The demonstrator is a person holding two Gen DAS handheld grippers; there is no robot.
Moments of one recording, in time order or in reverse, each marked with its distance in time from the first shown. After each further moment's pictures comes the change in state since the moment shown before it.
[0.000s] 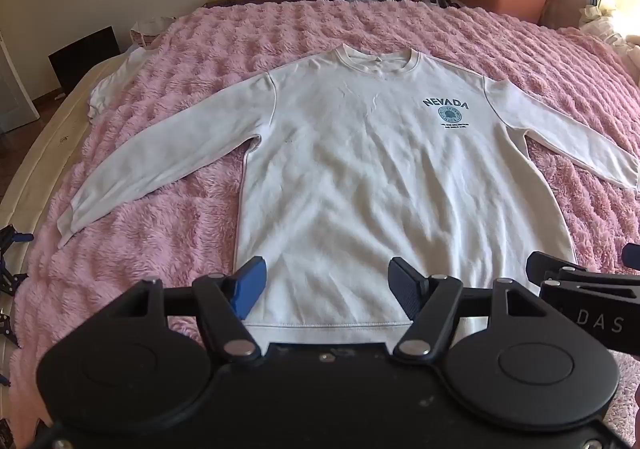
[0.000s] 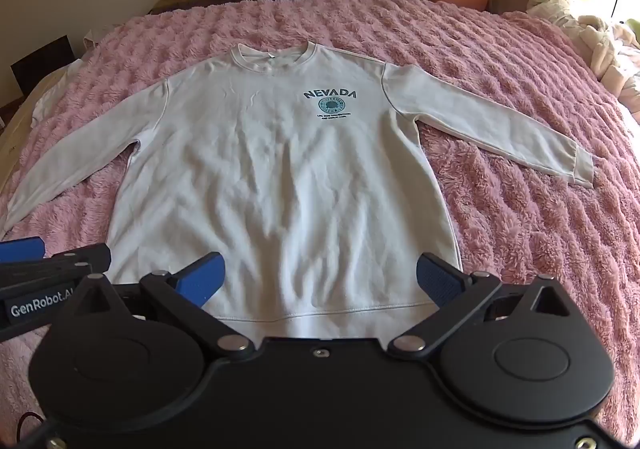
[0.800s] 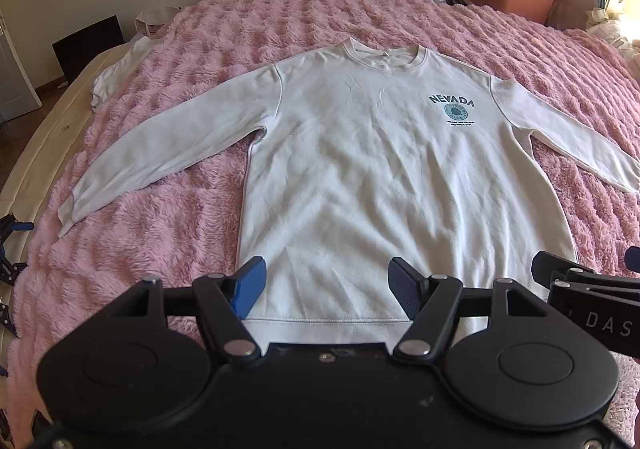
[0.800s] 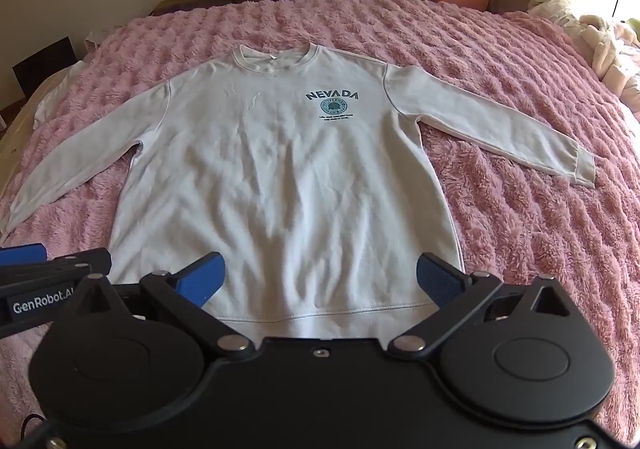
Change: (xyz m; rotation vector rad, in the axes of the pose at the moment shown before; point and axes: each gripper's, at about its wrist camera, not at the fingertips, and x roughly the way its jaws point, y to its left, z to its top) left arm 0.005 0.003 0.003 -0.023 0.034 0.008; right arm -0.001 0.001 0.002 0.003 0.014 0.010
